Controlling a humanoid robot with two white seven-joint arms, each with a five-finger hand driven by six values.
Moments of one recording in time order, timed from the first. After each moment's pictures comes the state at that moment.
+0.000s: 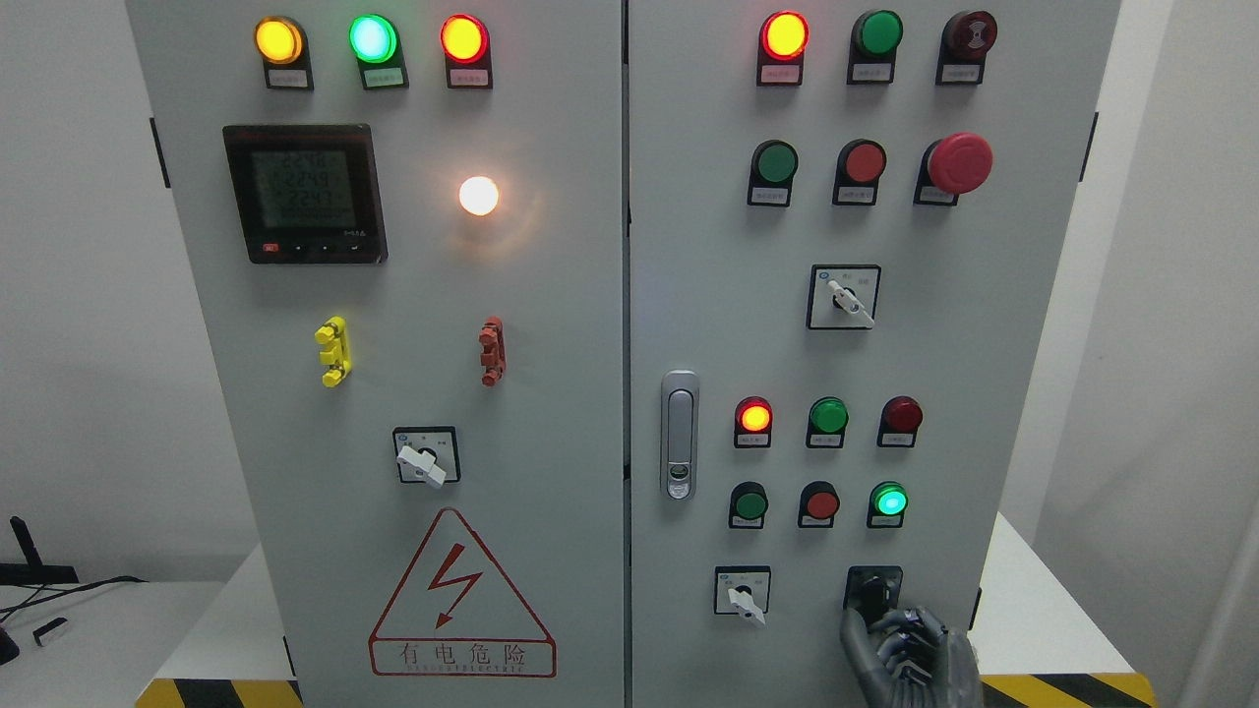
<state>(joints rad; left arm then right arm) -0.04 -0.09 0.08 0.06 0.00 -0.16 0.06 -0.23 0.13 0.00 -1.66 0.20 0.25 -0.24</state>
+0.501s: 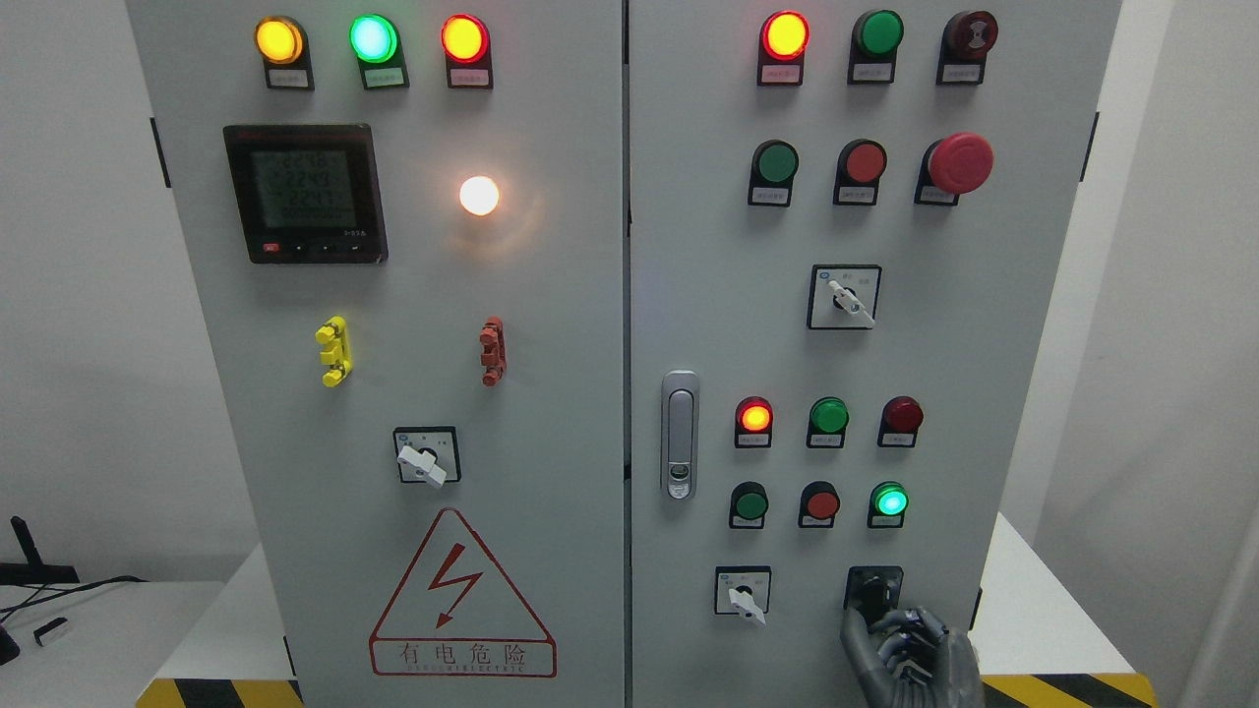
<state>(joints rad) -0.04 -0.09 0.08 0.06 0.00 -0.16 0.06 -0.23 0.13 0.00 -1.66 0.21 0.25 -0.24</state>
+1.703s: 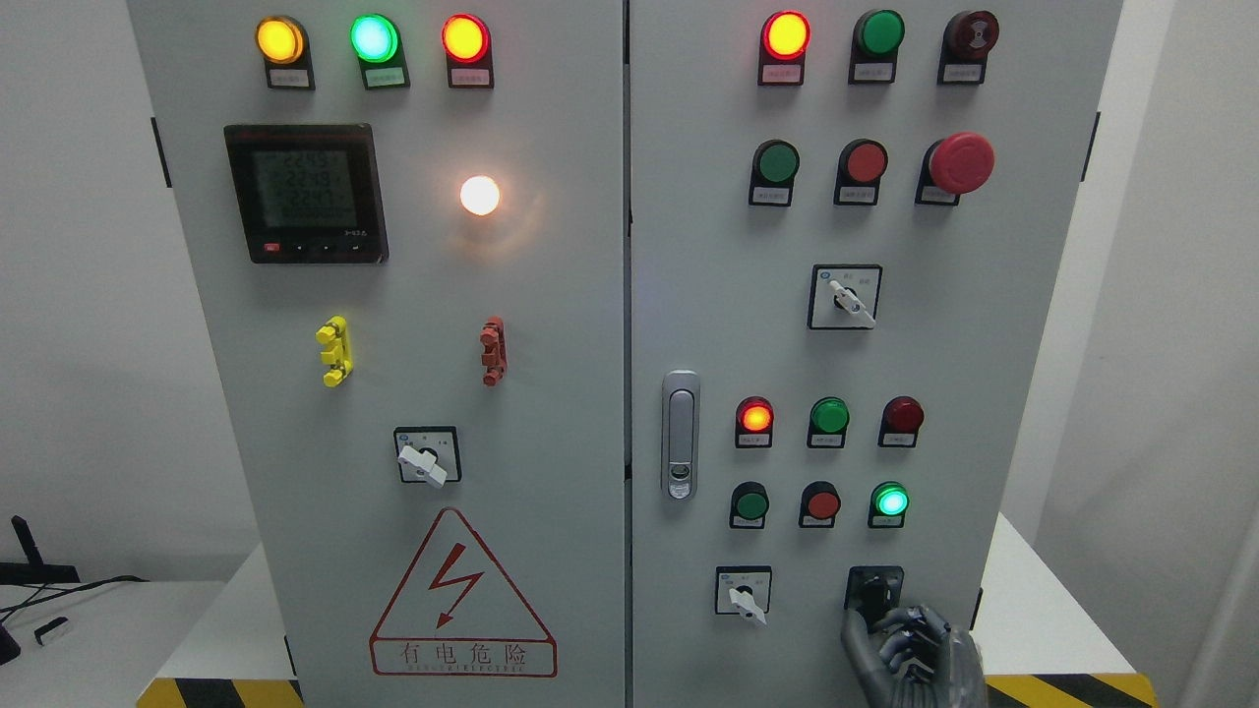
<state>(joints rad) -0.04 -0.09 0.08 0.06 0.00 -0.16 0.06 -0.23 0.13 0.00 -1.66 0.26 0.24 -0.24</state>
